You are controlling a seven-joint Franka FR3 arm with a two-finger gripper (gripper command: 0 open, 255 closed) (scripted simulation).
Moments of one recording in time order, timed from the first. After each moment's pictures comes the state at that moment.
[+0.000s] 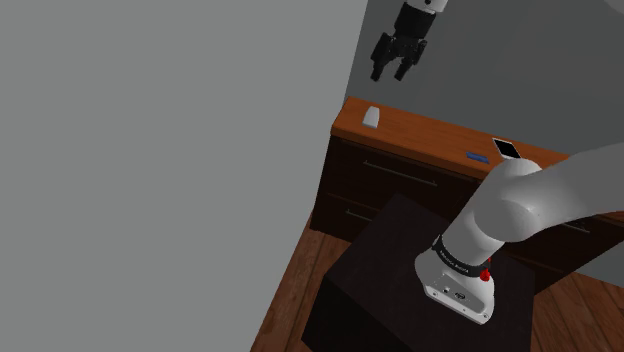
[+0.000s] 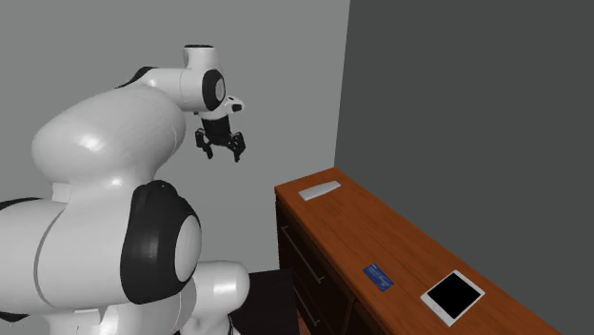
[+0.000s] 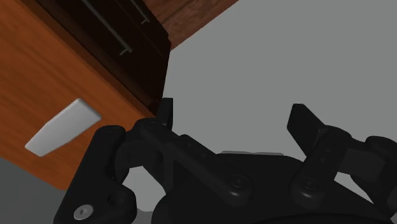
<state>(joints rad) -0.04 -0.67 -0.06 -2.27 -0.02 1.73 0.21</state>
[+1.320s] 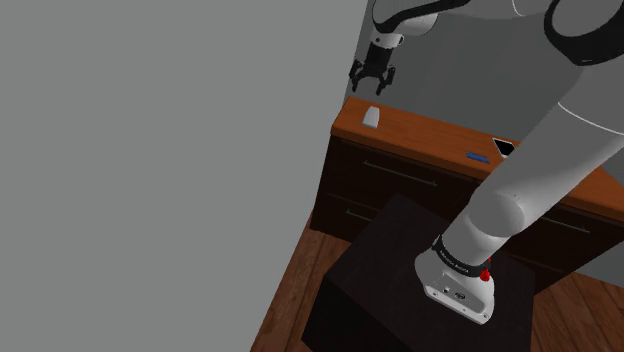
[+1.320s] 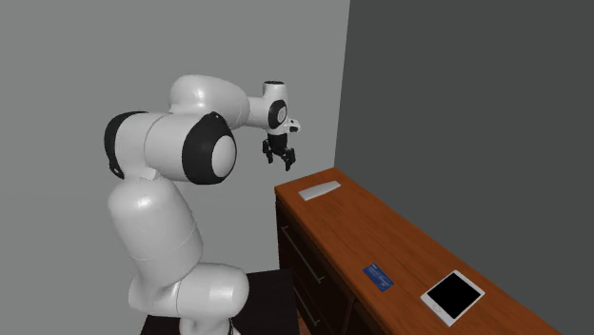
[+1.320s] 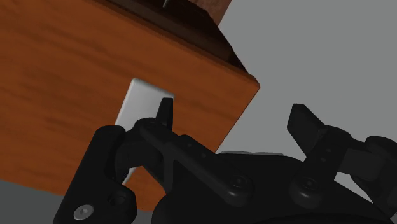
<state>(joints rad) -0.20 -0.06 -0.23 -2.00 0.00 2.01 0.34</state>
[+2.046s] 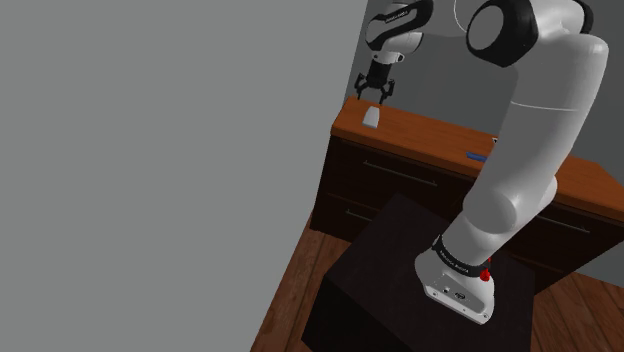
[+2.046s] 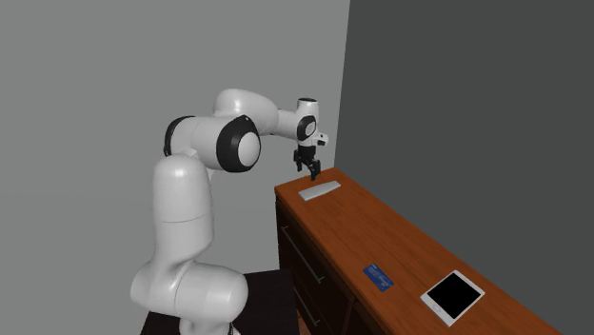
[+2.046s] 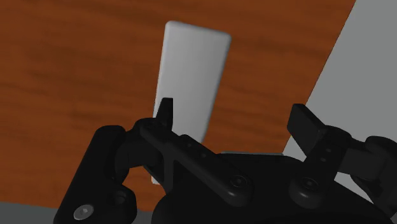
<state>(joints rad) -0.31 0.29 -0.32 -1.75 0.10 2.04 0.38</state>
